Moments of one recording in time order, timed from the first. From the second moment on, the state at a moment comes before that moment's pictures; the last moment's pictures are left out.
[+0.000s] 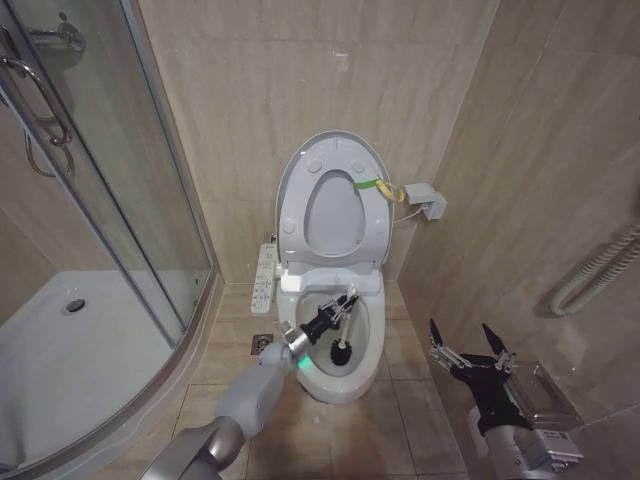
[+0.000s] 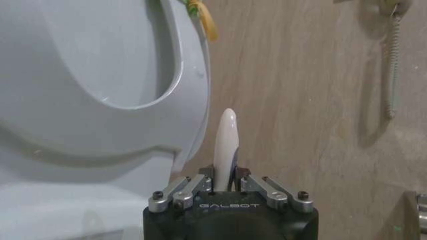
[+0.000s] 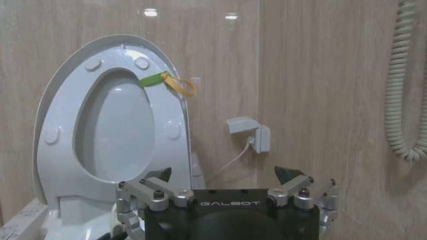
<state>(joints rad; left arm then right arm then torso) 0.47 -1.58 0.06 -0.53 -0.70 -0.62 0.91 -1.78 1.53 0.73 2.38 0.19 -0.03 0.02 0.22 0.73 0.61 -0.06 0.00</state>
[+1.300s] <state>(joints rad) 0.40 -1.61 0.02 -0.59 -0.84 -0.58 0.87 -1.78 1.53 0.73 2.38 0.19 -0.03 0.02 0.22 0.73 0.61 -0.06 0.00</state>
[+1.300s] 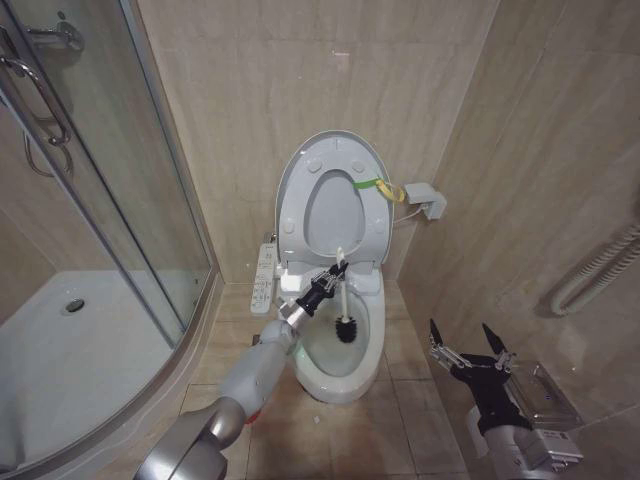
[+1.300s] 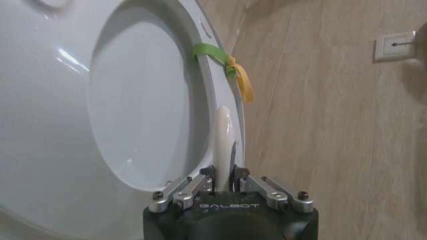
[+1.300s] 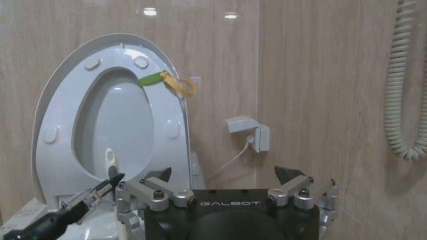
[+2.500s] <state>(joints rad) 0.68 -1.28 0.00 -1.24 -0.65 -0.58 0.77 -1.78 1.53 0.73 2.38 0.19 -0.03 0.02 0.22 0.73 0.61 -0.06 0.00</state>
